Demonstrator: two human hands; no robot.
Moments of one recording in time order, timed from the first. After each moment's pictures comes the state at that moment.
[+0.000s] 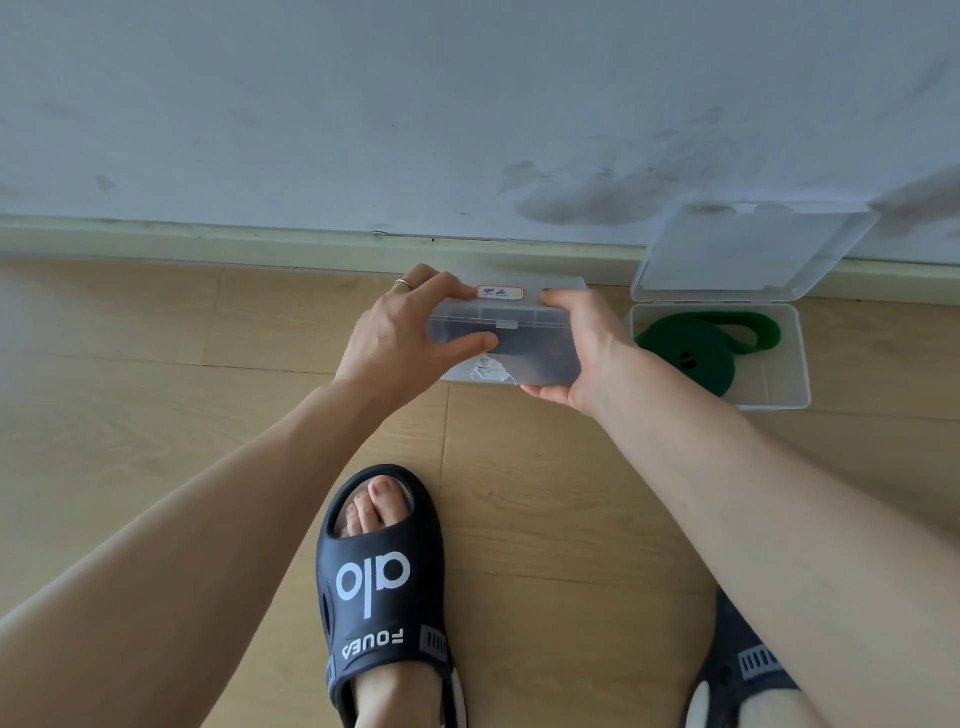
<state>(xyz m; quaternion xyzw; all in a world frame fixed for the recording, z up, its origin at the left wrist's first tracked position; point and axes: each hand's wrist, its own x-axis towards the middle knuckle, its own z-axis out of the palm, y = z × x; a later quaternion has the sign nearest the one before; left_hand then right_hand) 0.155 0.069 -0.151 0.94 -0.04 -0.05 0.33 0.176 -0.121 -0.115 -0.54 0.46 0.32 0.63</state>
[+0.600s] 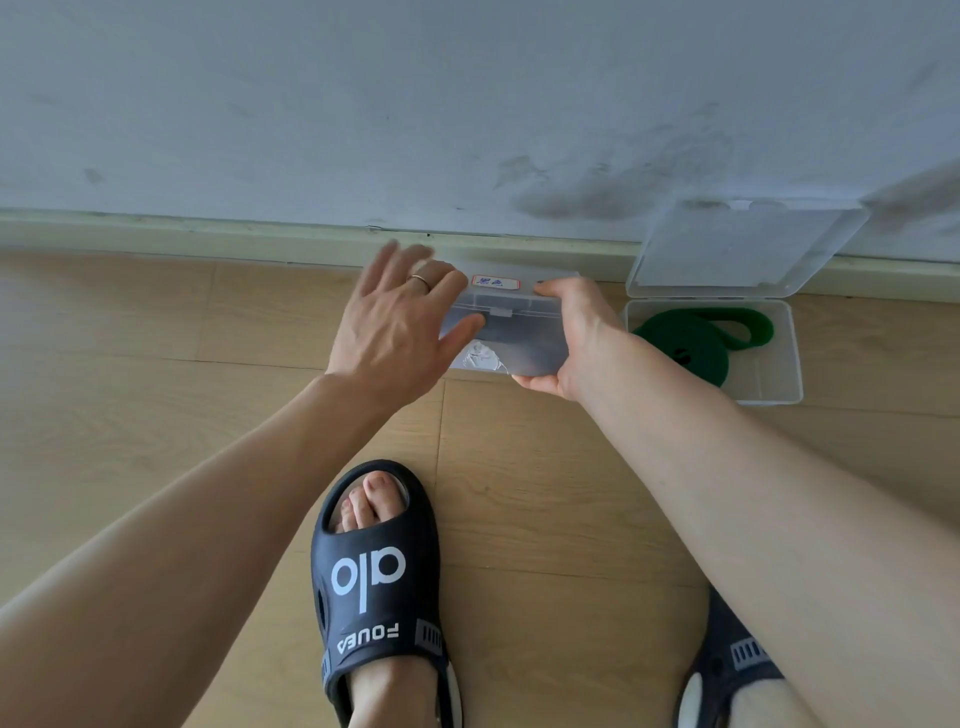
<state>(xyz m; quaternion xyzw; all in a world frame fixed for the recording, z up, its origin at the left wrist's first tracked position) 0.155 0.066 -0.144 0.98 -0.17 0.03 0.11 0.184 -0.115 -0.117 -0.52 0.48 0.31 0.64</state>
